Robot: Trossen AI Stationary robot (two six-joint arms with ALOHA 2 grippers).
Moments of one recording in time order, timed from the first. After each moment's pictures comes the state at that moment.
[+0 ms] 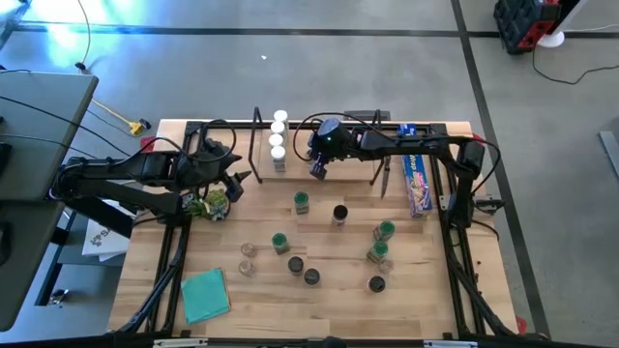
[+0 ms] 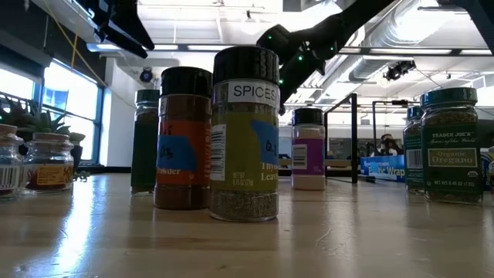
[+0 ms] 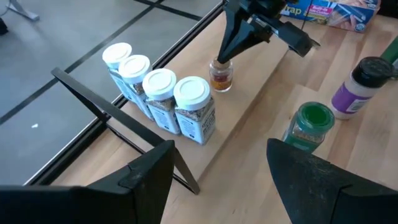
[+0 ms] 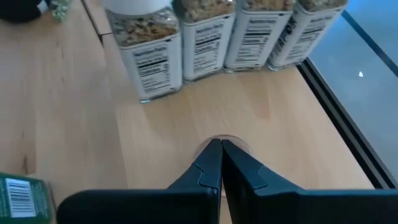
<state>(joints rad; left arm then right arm) 0.00 0.87 0.91 -0.76 -0.54 -0.31 -0.38 1.89 1.31 -0.15 0.02 -0.11</state>
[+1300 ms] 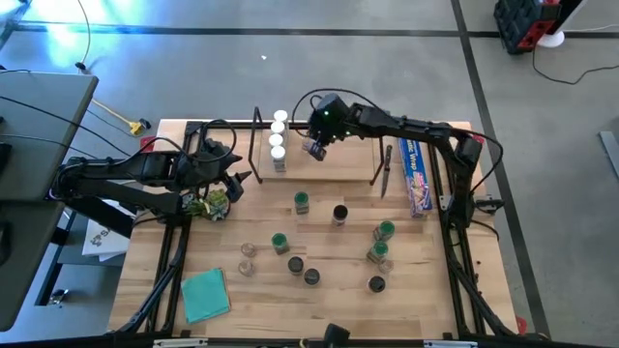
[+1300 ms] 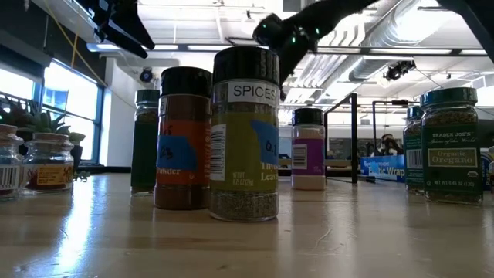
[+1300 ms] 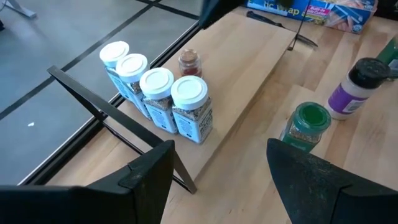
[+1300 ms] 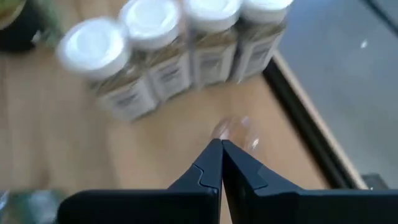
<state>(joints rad) 0.00 0.87 0.91 -0.76 -0.53 -0.32 -0.45 1.93 1.63 -0.54 -0.04 -0.07</state>
